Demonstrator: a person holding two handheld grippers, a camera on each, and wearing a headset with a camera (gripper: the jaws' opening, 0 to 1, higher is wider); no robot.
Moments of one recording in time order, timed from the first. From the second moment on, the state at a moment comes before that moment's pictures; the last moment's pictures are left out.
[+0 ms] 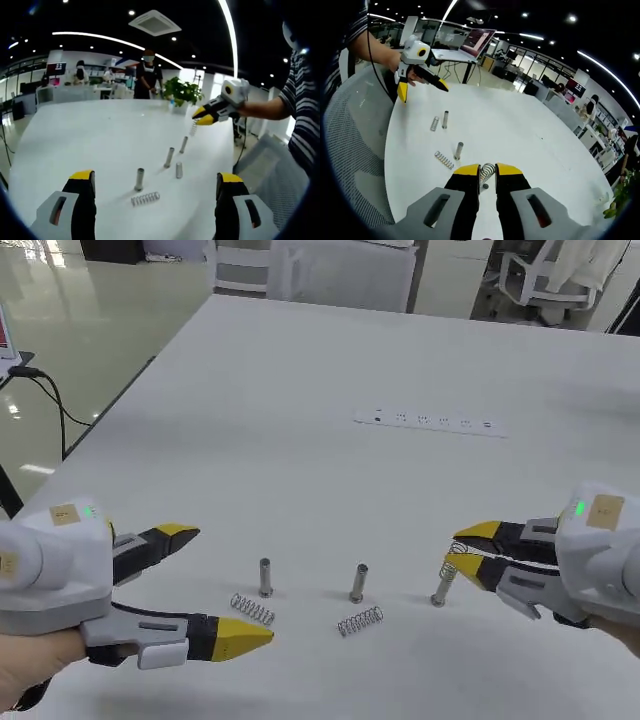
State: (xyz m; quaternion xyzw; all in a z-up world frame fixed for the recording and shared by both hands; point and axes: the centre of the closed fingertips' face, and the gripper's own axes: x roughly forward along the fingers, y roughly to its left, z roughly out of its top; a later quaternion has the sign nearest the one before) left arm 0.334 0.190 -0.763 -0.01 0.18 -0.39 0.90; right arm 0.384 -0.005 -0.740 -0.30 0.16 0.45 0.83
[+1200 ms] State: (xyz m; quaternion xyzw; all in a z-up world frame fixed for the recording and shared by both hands) left arm 0.332 0.202 -0.766 -0.01 0.18 -0.38 0.90; right arm 0.400 -0.015 -0.753 -0.25 0.18 0.42 0.85
